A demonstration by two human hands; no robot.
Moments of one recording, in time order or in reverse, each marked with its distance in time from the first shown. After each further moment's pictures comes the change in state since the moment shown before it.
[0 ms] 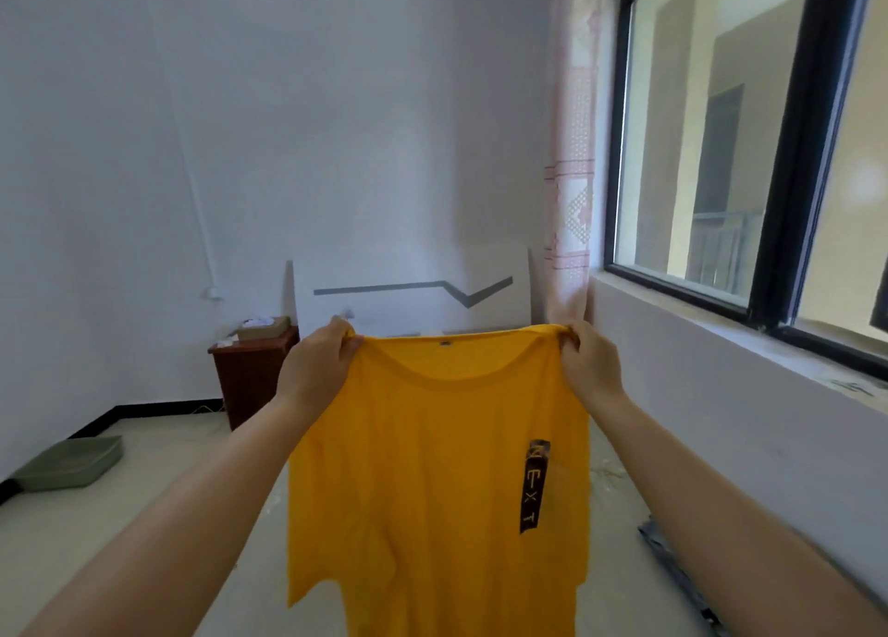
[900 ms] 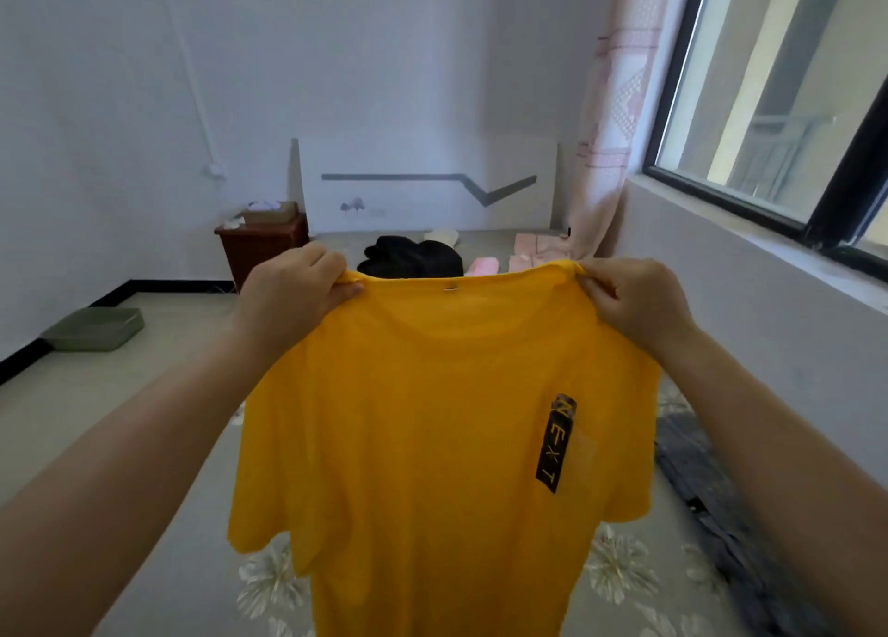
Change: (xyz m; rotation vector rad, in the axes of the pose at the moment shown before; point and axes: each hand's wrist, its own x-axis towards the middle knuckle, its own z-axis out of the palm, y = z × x) left_hand -0.049 -0.035 -0.026 0.278 -0.036 0.474; right_hand -0.031 -0.003 0.001 -0.293 -0.214 -0.574
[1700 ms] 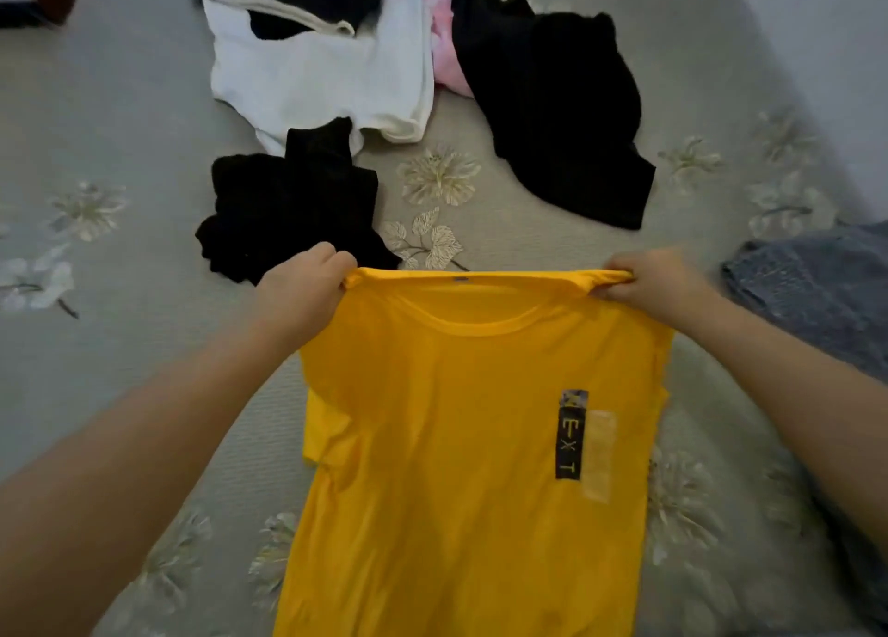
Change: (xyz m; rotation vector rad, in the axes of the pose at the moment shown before) left_hand -0.080 0.045 0.480 -0.288 -0.927 -0.357; right_hand -0.134 0.262 0.381 0.104 -0.984 0.546
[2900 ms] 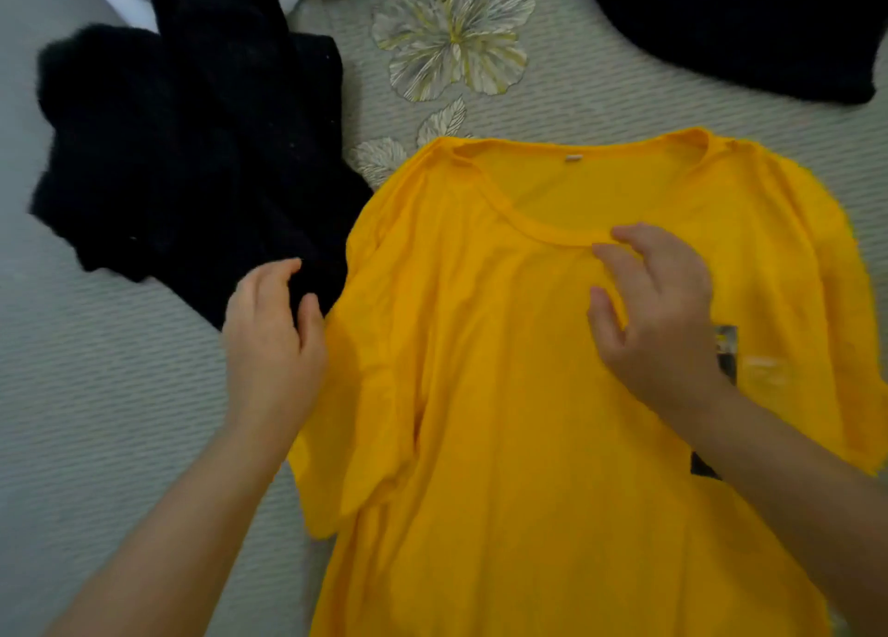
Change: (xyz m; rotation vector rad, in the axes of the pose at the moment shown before) left_hand 0.041 -0.045 0.152 -0.392 0.105 -0.370; right_hand 0.074 -0.039 0.183 0.043 0.504 -0.024
